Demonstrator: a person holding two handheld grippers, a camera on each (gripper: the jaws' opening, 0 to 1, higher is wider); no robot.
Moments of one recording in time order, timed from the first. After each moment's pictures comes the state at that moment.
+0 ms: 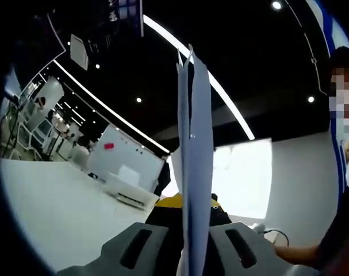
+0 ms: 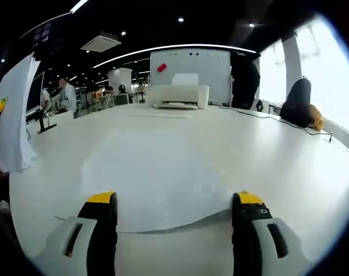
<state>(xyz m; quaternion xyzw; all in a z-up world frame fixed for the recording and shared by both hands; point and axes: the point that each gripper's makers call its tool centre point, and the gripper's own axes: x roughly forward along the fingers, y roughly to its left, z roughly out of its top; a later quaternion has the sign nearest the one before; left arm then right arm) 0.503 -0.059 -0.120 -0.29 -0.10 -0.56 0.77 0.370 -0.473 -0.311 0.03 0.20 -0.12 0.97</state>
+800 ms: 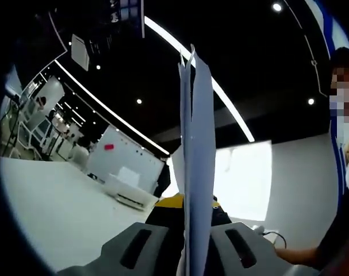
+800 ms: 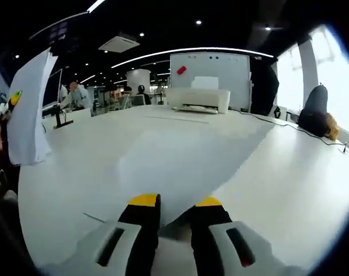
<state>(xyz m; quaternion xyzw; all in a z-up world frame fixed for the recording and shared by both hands) 0.503 -0.056 -0.120 -0.29 -0.11 -0.56 0.77 0.382 -0.442 -0.307 0.02 0.19 -0.04 0.98</state>
